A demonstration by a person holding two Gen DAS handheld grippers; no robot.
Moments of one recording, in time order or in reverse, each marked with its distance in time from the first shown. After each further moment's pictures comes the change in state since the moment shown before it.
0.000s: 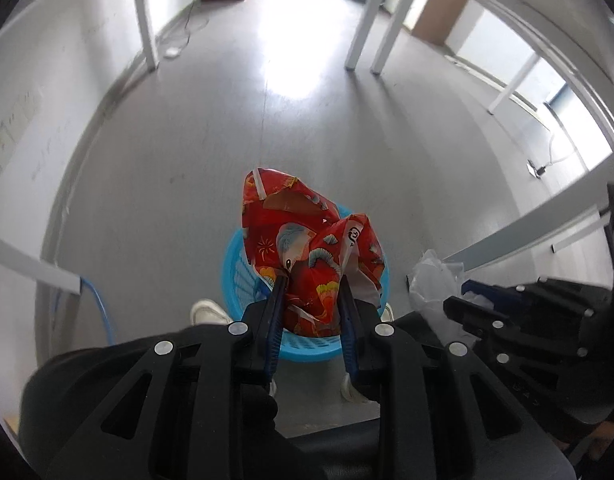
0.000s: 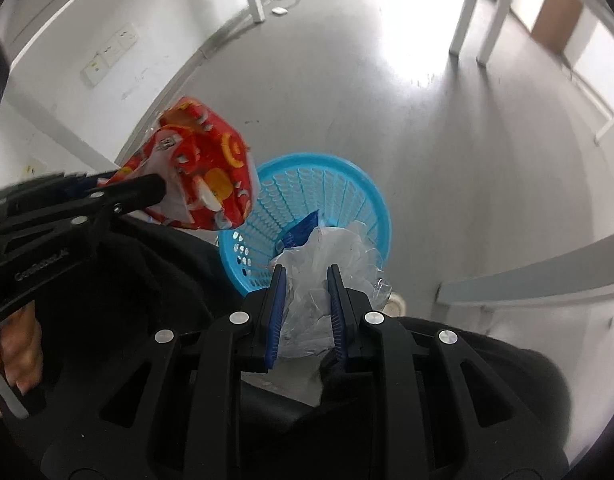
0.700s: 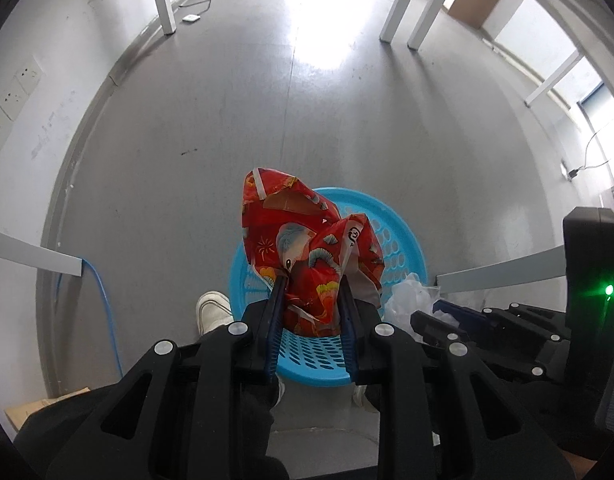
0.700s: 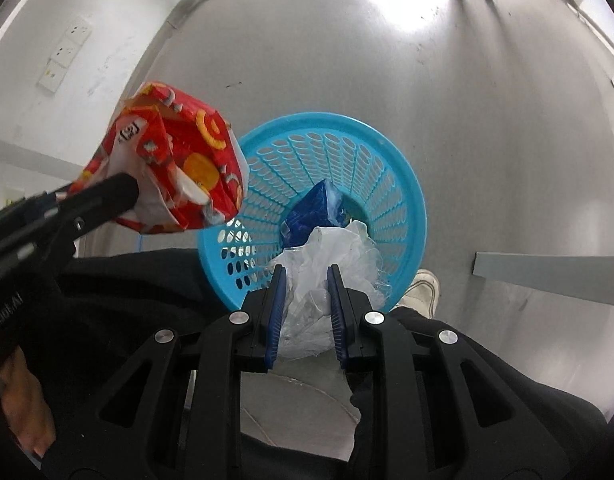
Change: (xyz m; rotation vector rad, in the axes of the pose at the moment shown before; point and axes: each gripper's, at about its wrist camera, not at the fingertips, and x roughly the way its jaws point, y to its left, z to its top) left arm 0.066 0.002 0.032 -0.045 0.102 0.086; right arm 0.114 -0.024 0.037 0.124 0.186 0.052
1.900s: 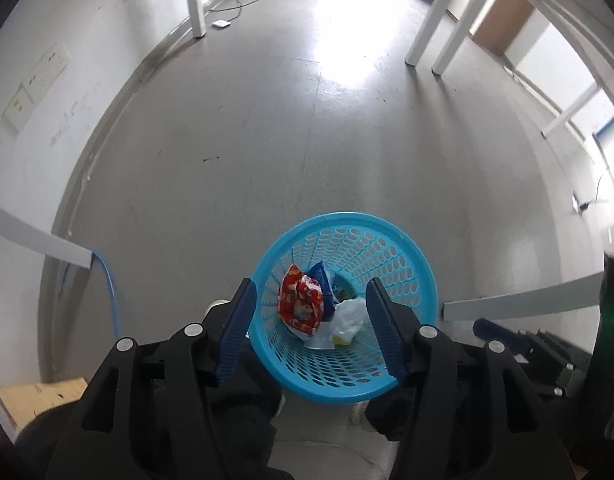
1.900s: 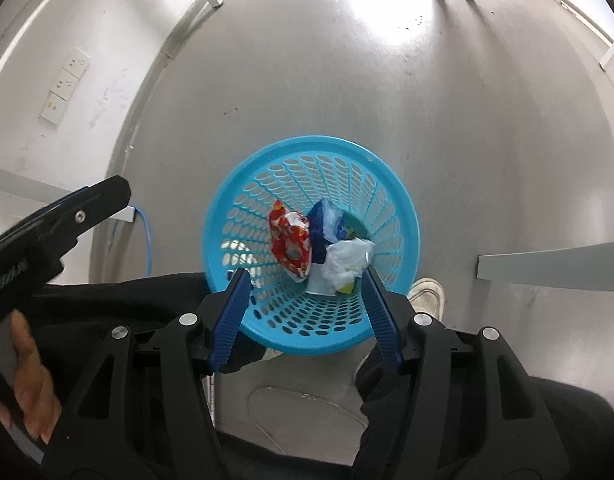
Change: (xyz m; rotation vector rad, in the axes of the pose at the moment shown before) left arm -0.006 0.031 0.009 -0.116 -0.068 0.015; right arm -0.020 -0.010 -0.007 0.056 -0.090 0.039
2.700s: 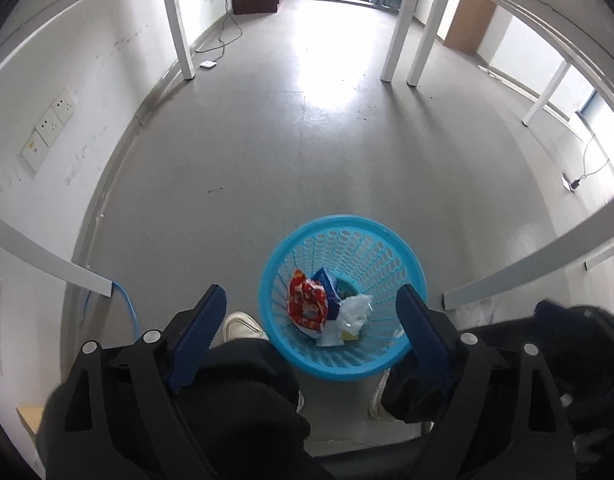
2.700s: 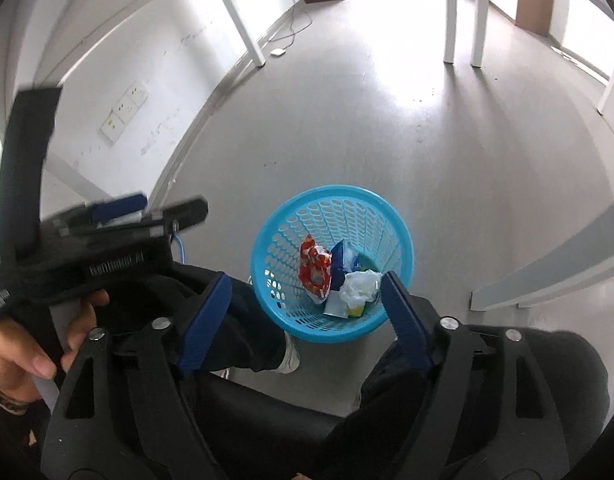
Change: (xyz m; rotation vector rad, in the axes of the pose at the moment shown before) left arm -0.060 -0.018 -0.046 0.139 -0.105 0.024; right arm -0.117 0.014 -0.065 -0.085 -0.255 0.047
